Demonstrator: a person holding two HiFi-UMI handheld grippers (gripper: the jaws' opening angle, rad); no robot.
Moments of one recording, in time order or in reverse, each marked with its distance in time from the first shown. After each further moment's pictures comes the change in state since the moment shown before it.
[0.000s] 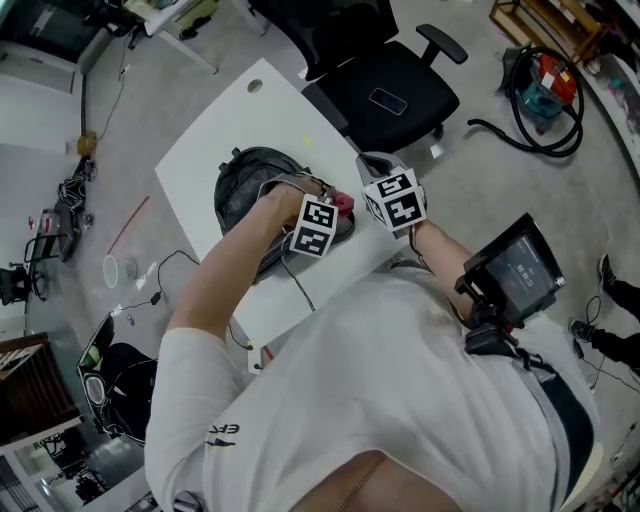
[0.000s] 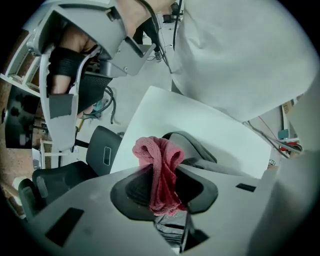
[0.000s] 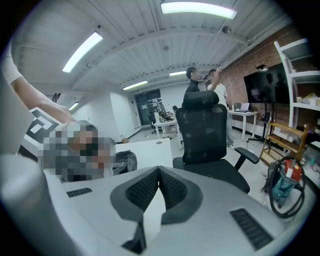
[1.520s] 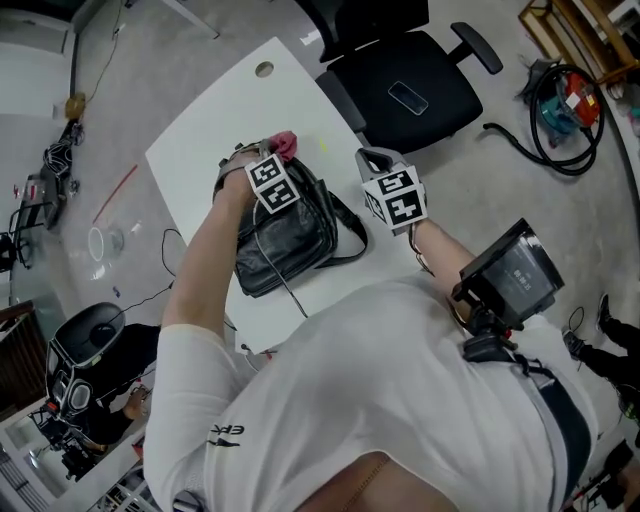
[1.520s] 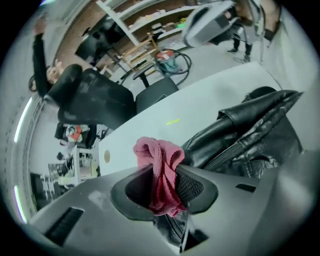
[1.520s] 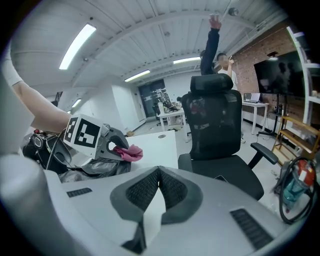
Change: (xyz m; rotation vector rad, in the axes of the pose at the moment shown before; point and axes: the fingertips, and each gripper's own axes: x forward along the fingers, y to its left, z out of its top) left arm 0.053 0.073 -0.241 -0.826 0.120 0.279; right arm 0.105 -0.011 0.012 0.000 0.109 0.082
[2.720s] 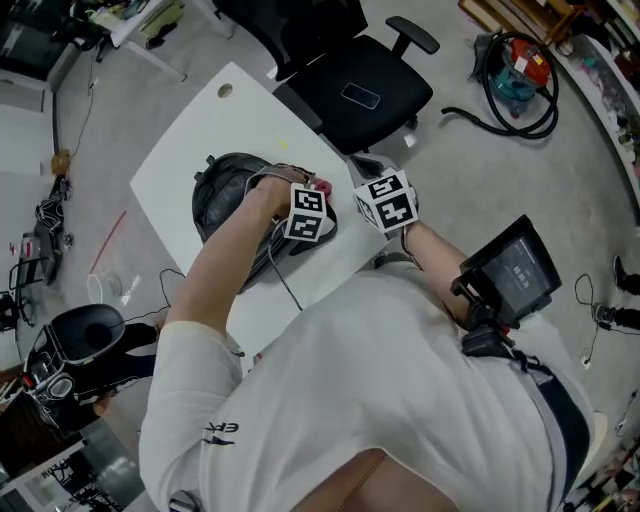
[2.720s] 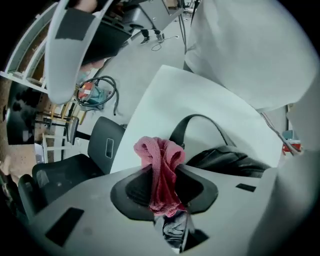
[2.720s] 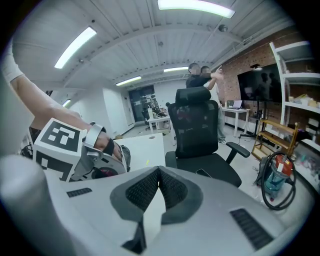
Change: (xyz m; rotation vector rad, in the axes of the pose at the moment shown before) left arm -0.060 -0.176 0.116 0.796 -0.055 -0.230; right arm -0.110 0.001 -0.046 0.034 -0.062 -0.152
